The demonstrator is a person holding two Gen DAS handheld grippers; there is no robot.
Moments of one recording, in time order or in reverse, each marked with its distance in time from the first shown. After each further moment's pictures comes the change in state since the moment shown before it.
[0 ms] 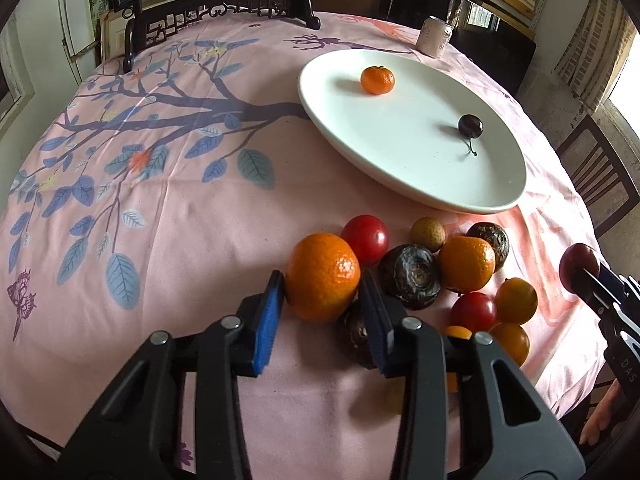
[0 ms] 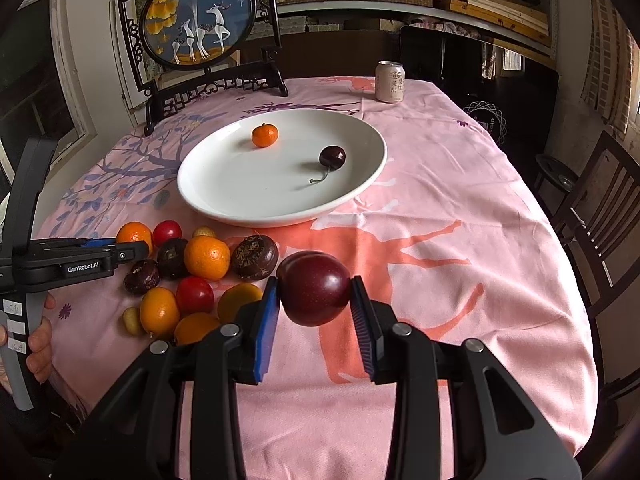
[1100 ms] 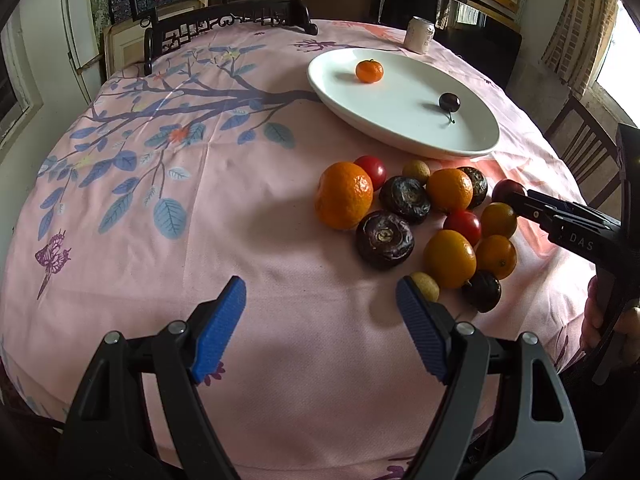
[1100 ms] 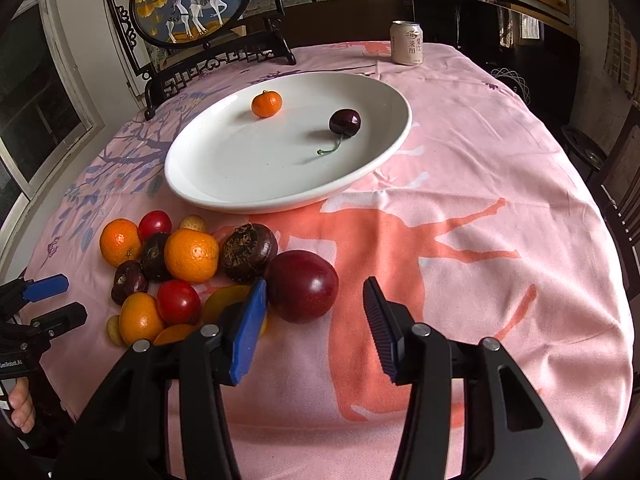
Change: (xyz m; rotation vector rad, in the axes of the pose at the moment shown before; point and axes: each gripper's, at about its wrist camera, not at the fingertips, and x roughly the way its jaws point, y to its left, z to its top) left arm -0.049 0.010 -0.055 0.049 -0.043 0.015; right arm 0.049 -0.012 0.008 0.039 0.111 0.112
